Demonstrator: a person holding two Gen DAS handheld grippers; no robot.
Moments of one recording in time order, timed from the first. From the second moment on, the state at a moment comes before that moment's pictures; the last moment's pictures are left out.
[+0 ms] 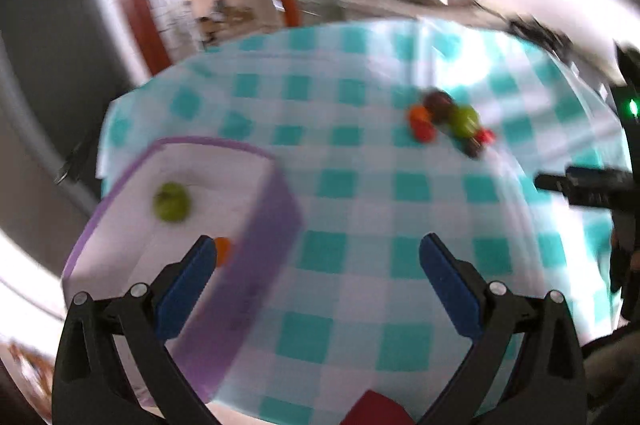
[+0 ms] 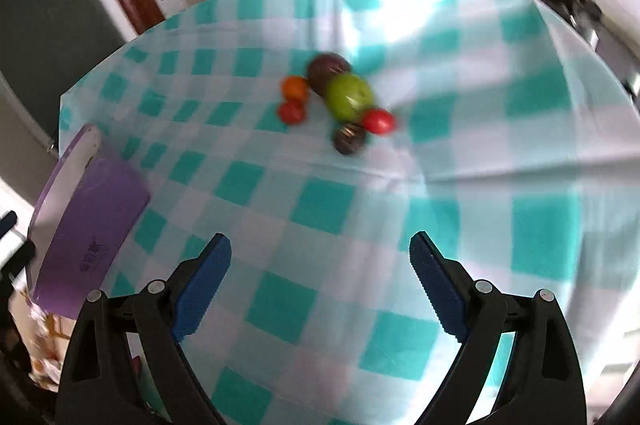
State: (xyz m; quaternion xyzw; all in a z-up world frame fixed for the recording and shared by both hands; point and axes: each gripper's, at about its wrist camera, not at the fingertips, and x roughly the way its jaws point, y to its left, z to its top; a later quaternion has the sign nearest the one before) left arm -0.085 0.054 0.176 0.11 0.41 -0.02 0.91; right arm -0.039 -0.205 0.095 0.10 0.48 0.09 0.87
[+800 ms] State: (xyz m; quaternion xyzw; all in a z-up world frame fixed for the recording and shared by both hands) left arm 0.086 0.028 0.064 0.07 0.55 -0.10 0.83; right arm 0.090 -0.165 0.009 0.08 0.53 0.00 0.85
